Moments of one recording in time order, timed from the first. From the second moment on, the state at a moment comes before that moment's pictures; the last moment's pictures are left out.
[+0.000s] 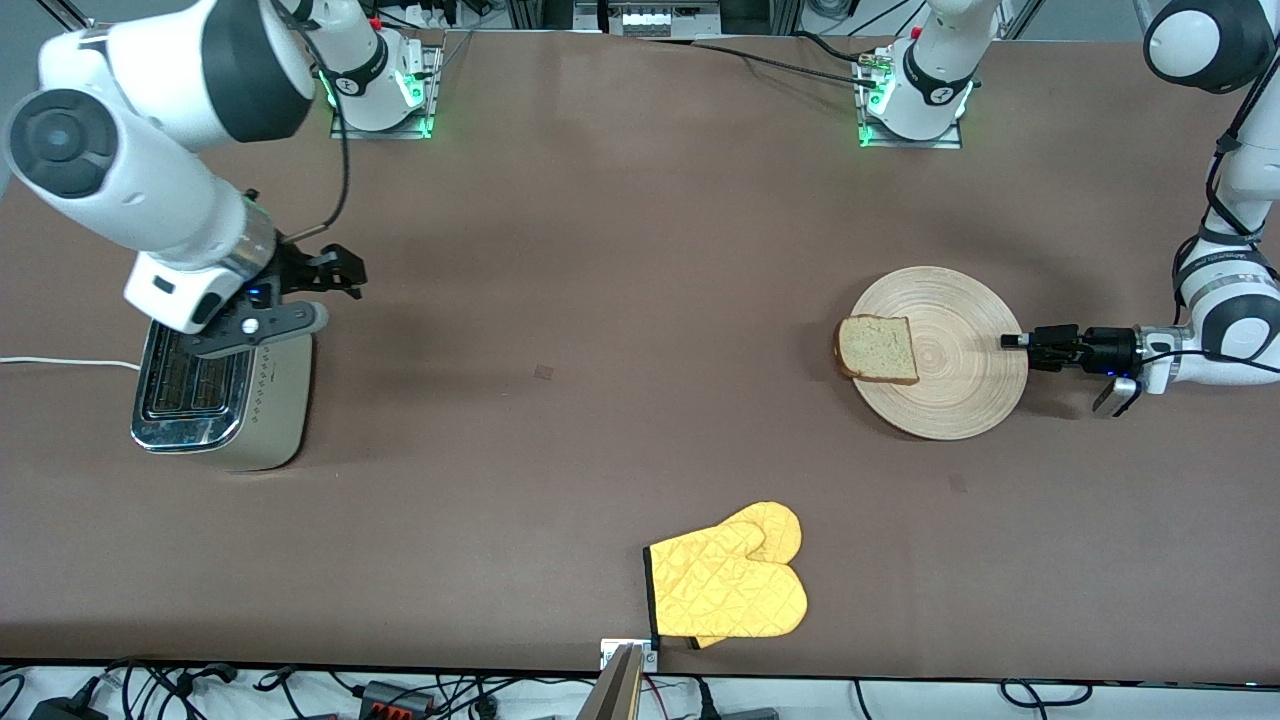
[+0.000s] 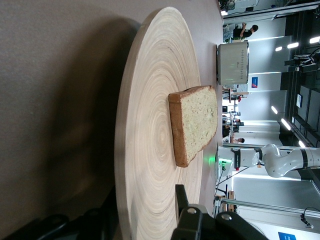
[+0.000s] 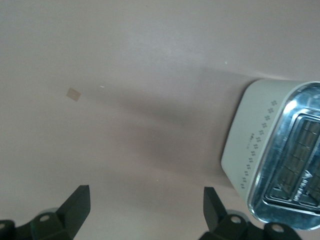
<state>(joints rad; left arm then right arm) 0.62 0.91 -0.07 -1.59 -0.75 1.50 1.10 0.26 0.18 0.02 -1.63 -0.01 1.72 -0.02</state>
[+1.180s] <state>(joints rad) 0.63 0.92 -0.06 -1.59 -0.75 1.50 1.07 0.33 0.30 0.02 -1.63 0.00 1.85 -0.02</state>
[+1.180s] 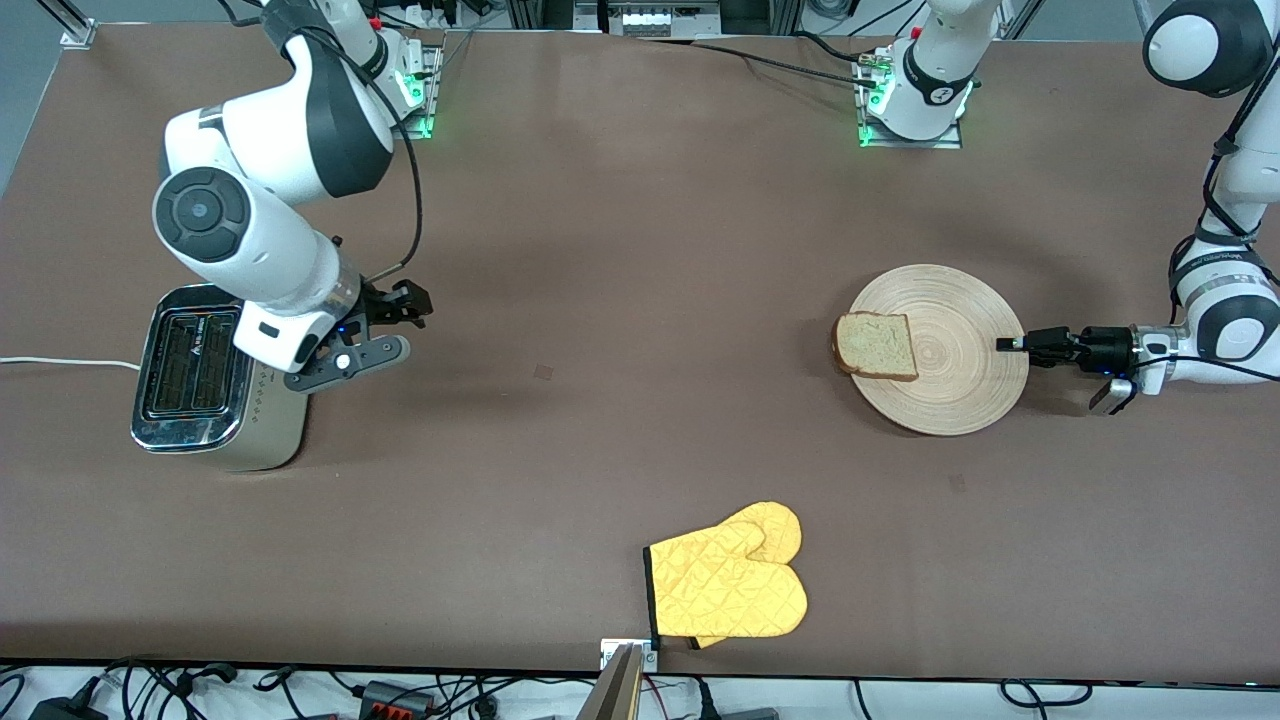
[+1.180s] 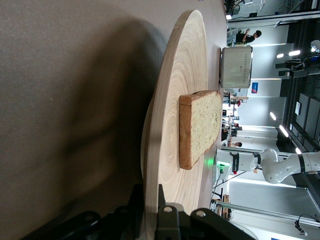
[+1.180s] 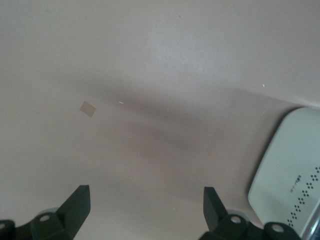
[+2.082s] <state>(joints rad) 0.61 0.91 -0.13 -1.56 -0.75 1.42 0.86 0.34 0.34 0.02 -1.63 0.09 1.89 0.08</state>
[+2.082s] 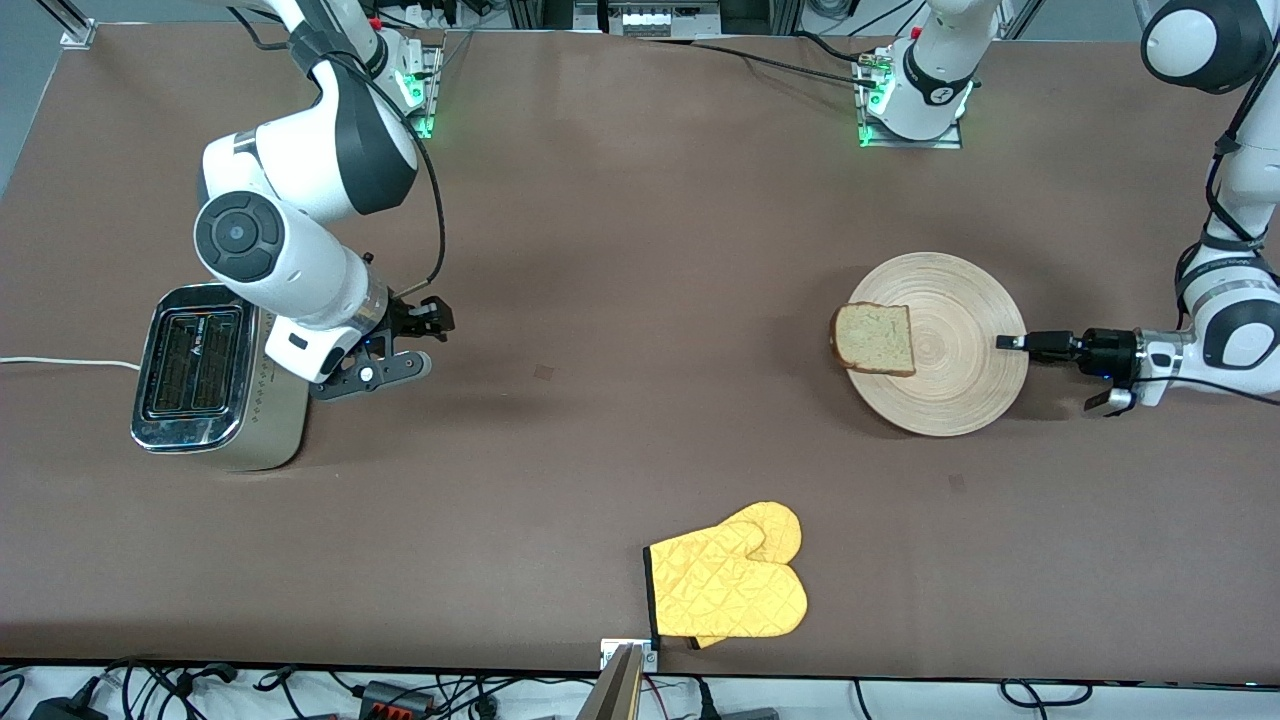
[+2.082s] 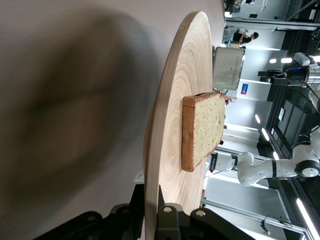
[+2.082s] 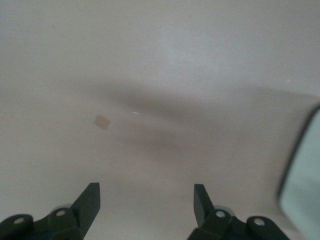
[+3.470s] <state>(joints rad) -0.05 0.93 -0.22 -1.64 -1.28 1.95 0.81 0.29 0.46 0.01 -1.64 0.34 1.88 0.08</state>
